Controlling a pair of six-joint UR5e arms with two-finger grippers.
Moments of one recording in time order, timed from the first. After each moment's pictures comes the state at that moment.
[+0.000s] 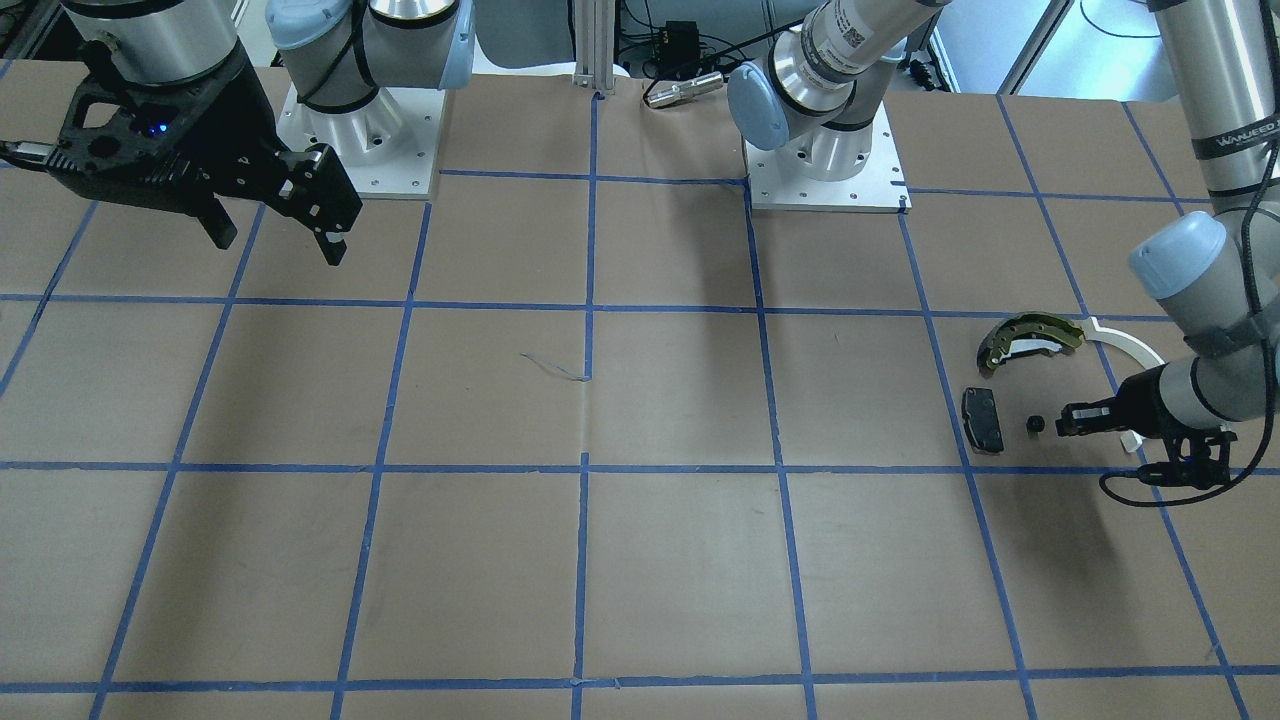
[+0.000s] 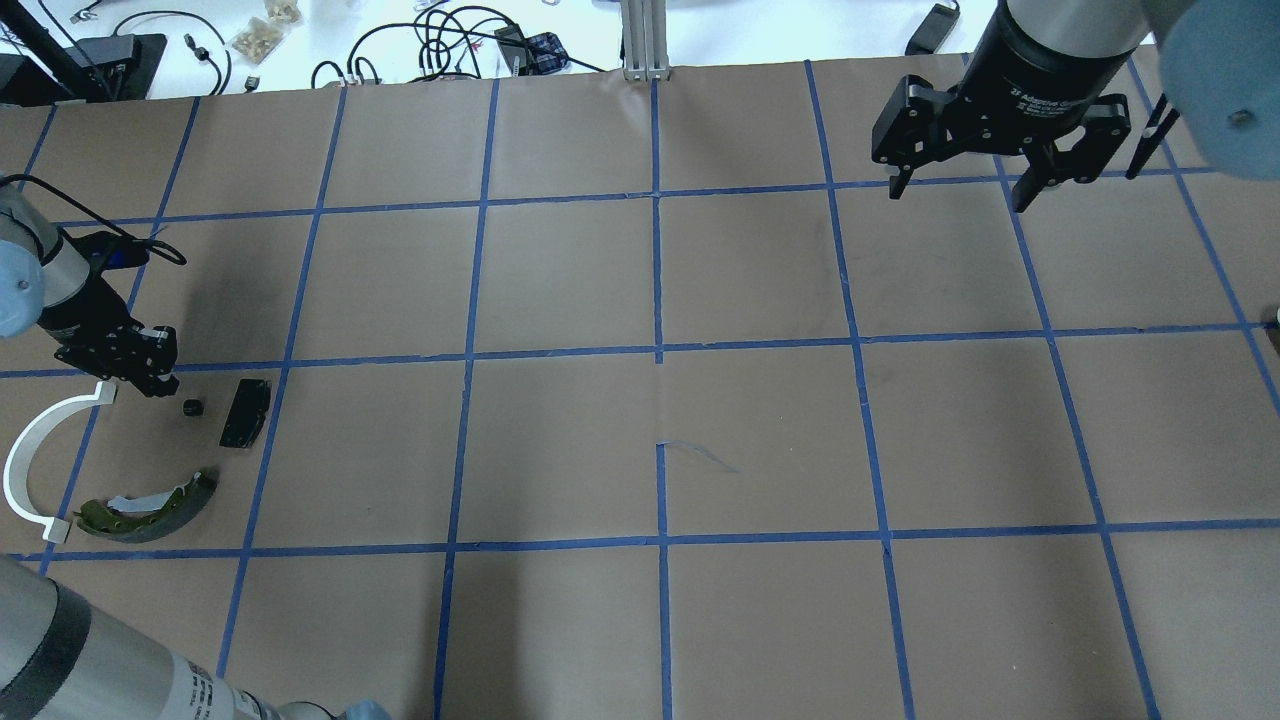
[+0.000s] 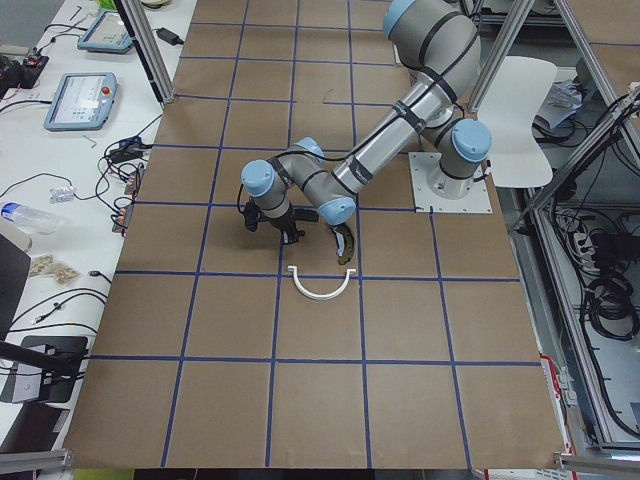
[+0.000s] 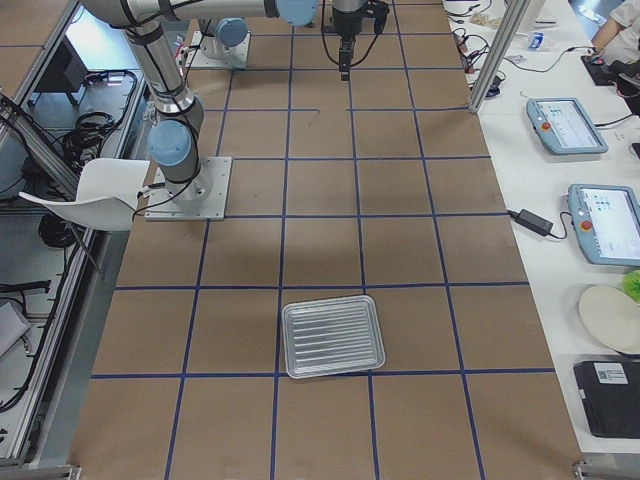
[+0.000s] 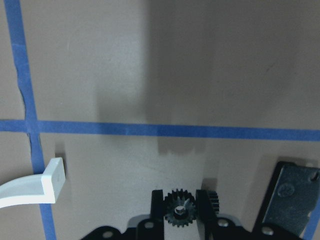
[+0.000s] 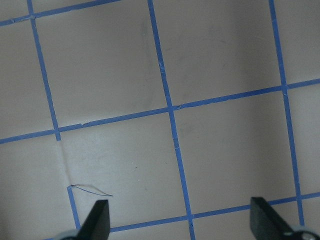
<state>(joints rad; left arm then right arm) -0.96 -2.04 -1.73 -1.16 1.68 0.55 1.57 -1.59 1.55 -1.60 -1.56 0.17</state>
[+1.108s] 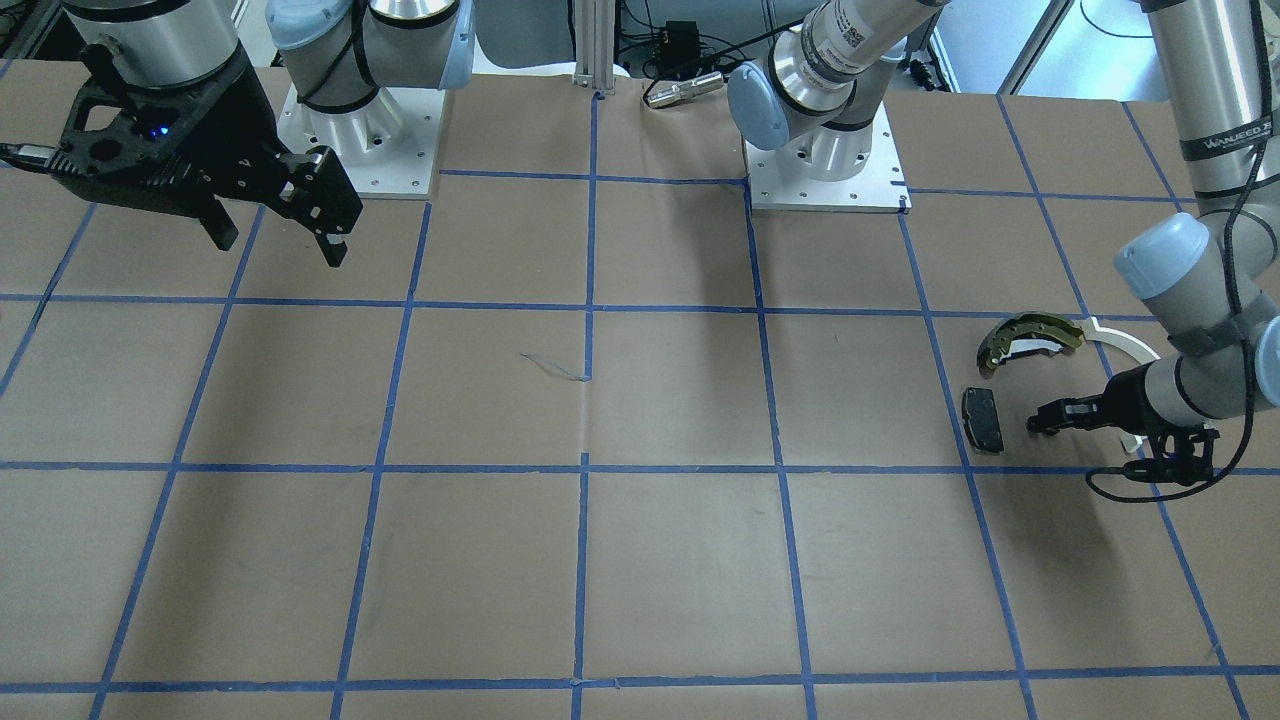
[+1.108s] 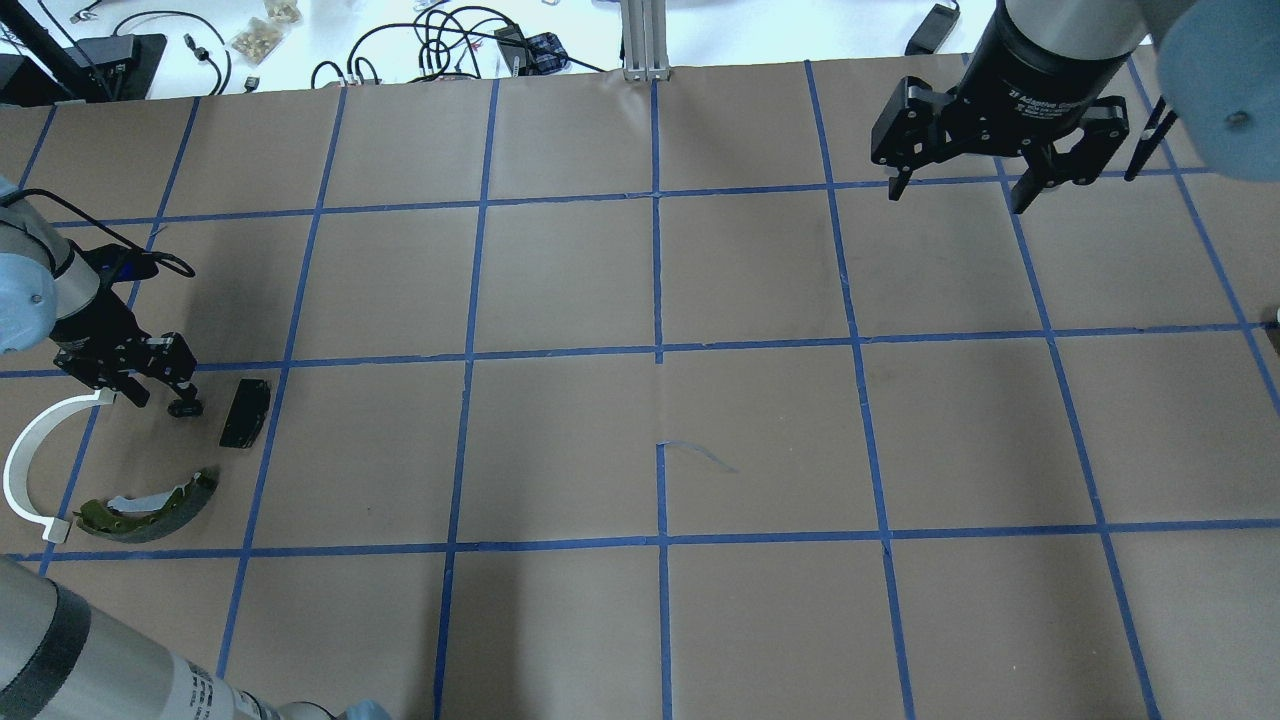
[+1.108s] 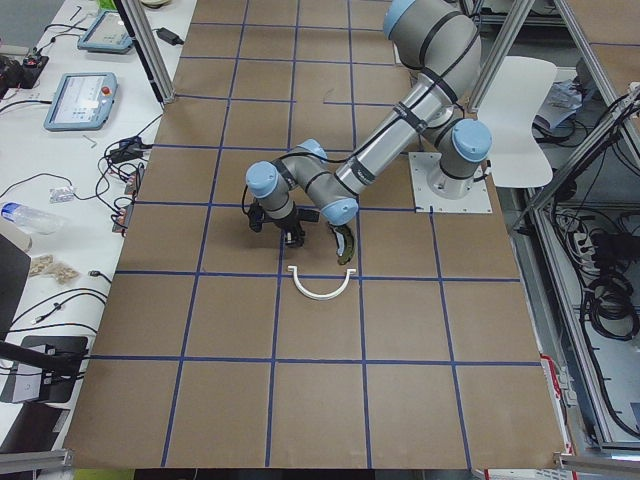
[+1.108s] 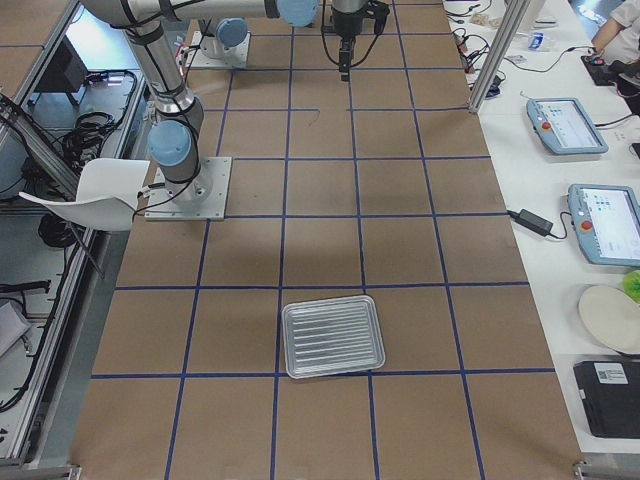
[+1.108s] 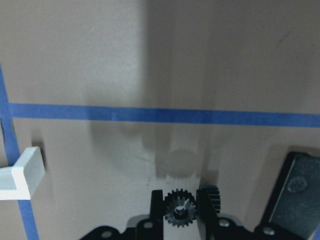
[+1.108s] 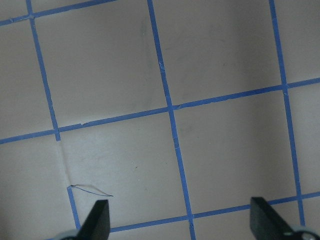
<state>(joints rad) -0.96 -2.04 -1.75 -1.14 1.69 0.55 1.57 -1.59 1.55 -1.60 -1.56 0.18</state>
